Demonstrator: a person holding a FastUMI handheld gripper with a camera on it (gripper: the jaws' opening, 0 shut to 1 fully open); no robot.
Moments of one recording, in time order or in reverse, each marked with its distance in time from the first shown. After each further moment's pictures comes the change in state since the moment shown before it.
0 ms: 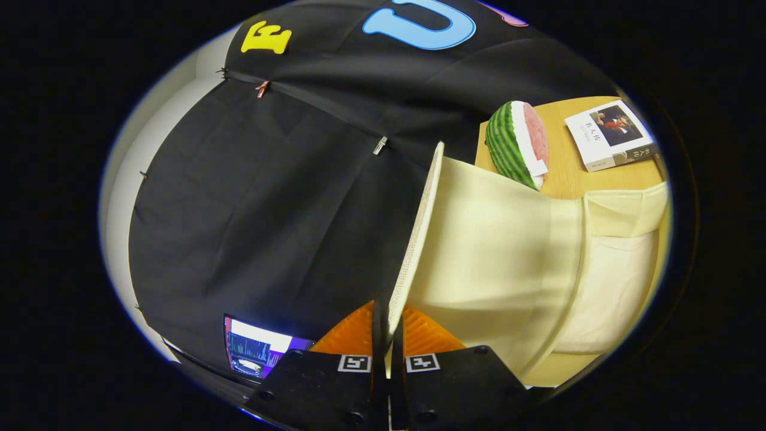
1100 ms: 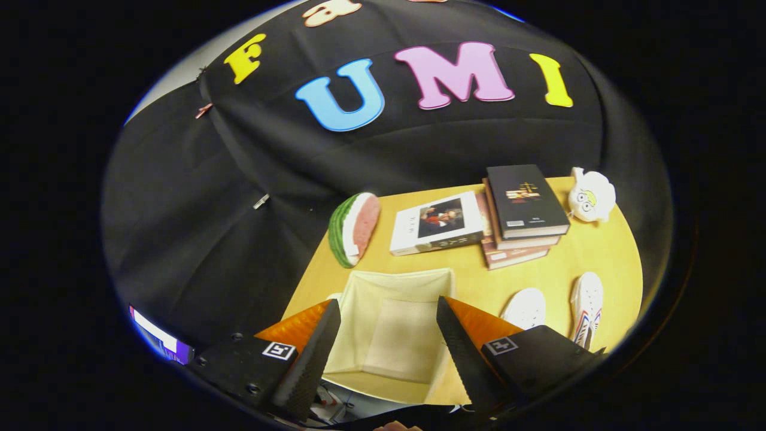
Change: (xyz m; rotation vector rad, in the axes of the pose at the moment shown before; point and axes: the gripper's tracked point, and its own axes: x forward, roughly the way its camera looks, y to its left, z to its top) arm -0.263 -0.185 0.088 -0.185 -0.360 -0.623
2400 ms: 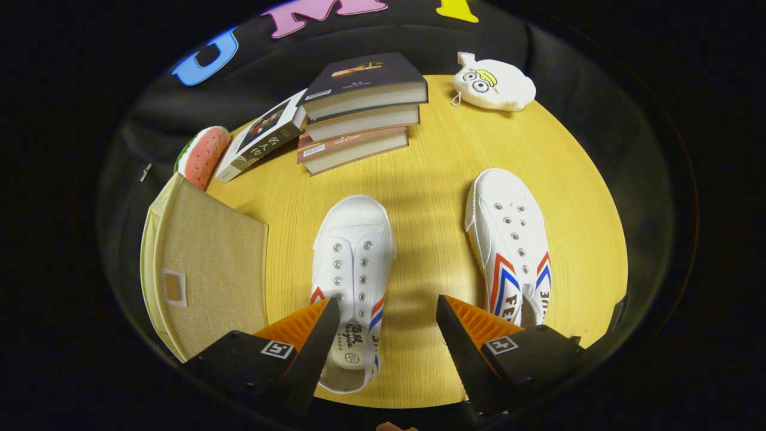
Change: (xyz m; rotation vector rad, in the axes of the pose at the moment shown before) arm 0.063 -0.277 -0.165 0.107 0.375 -0.359
